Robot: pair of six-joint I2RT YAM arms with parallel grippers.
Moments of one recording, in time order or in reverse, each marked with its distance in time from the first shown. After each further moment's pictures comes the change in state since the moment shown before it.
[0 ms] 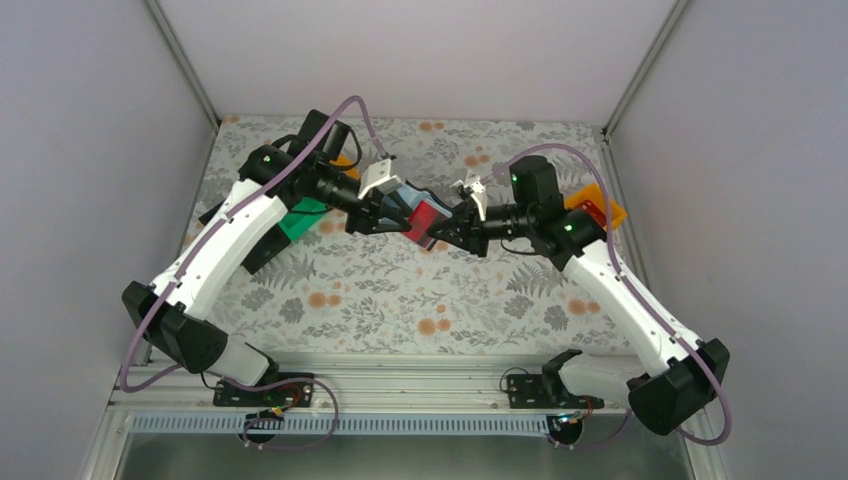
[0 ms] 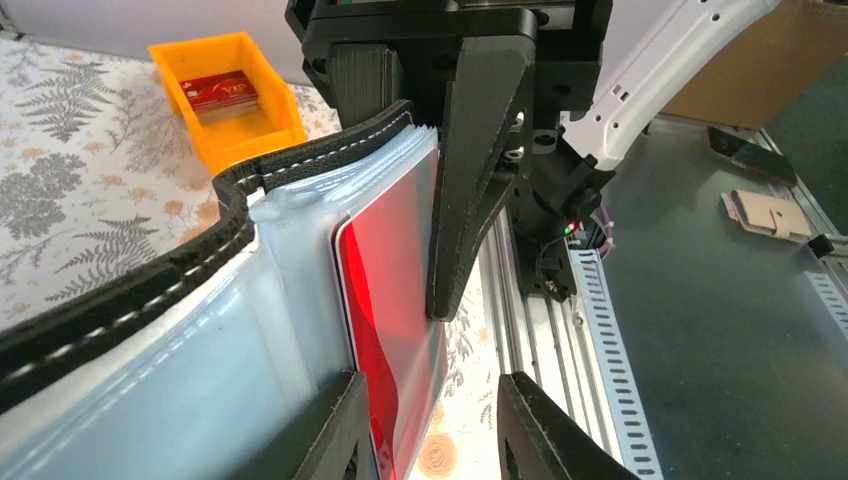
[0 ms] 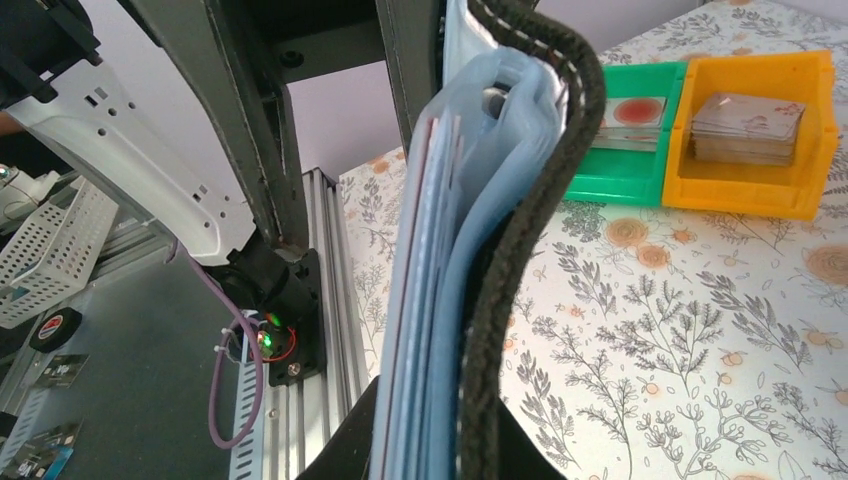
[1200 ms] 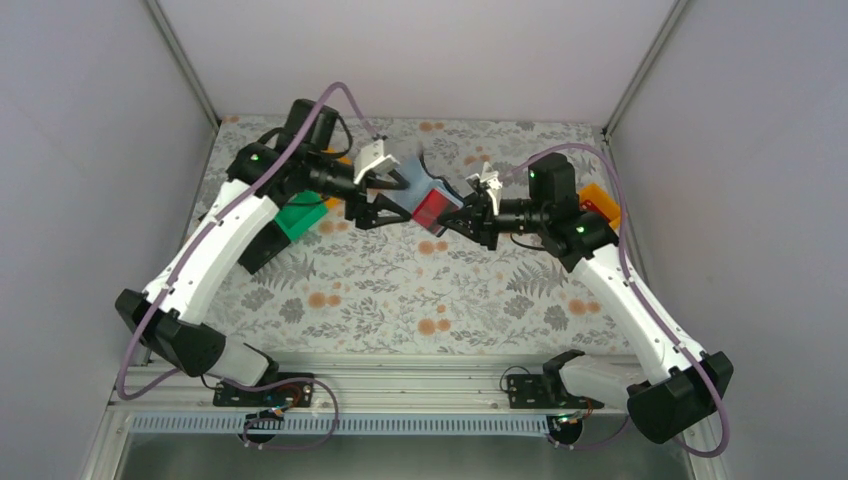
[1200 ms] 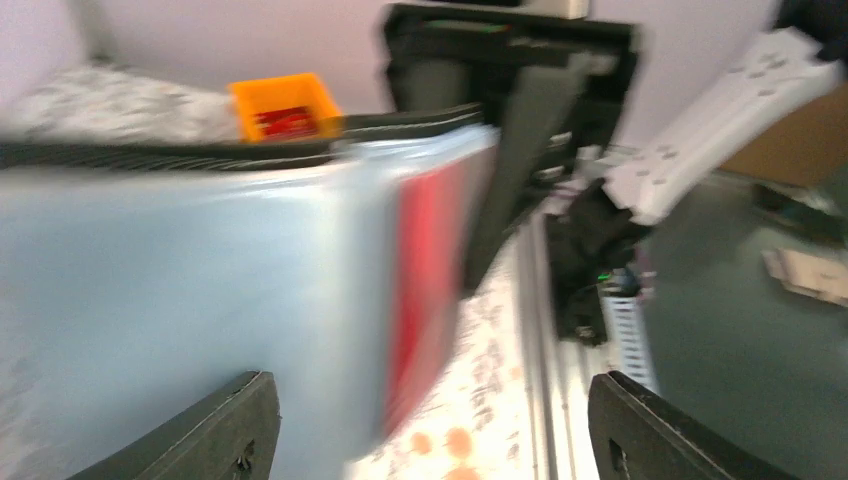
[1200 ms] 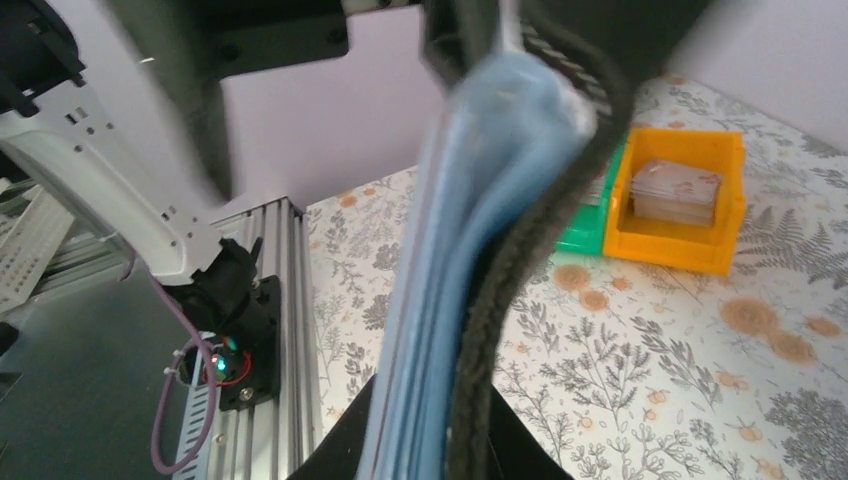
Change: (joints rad) left arm 0.008 -0.004 0.037 0.112 -0.013 -0.154; right arm -0.083 -0.038 -0.018 0.059 -0.019 -0.053
